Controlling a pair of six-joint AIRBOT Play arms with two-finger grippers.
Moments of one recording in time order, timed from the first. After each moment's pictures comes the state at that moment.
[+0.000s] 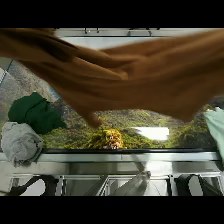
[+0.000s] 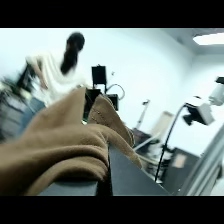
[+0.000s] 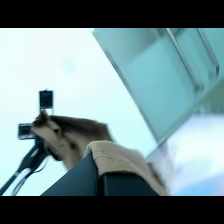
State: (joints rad) left arm 0.40 -1.14 1.42 -0.49 -1.85 -0.92; right arm -0.65 -0.64 1.15 0.27 1.45 0.99
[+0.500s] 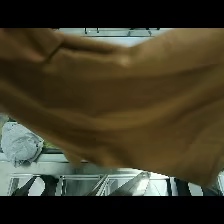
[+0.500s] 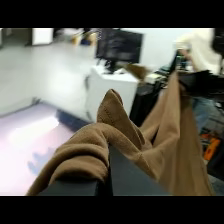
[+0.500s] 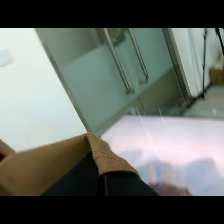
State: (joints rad) left arm 0.54 -0.89 1.49 -0.07 -1.57 -0.87; right arm -0.60 -0.66 1.21 -0.02 1.33 0.99
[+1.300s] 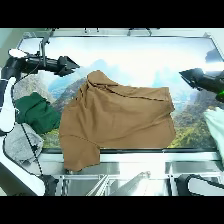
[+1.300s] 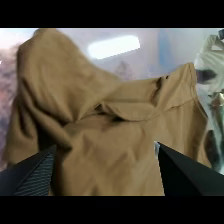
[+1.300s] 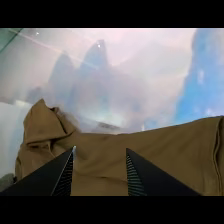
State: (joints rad) left arm 0.16 -2.00 1.92 0.56 -1.38 -1.10; right arm -0.44 -1.39 1.02 -0.26 0.97 0.78
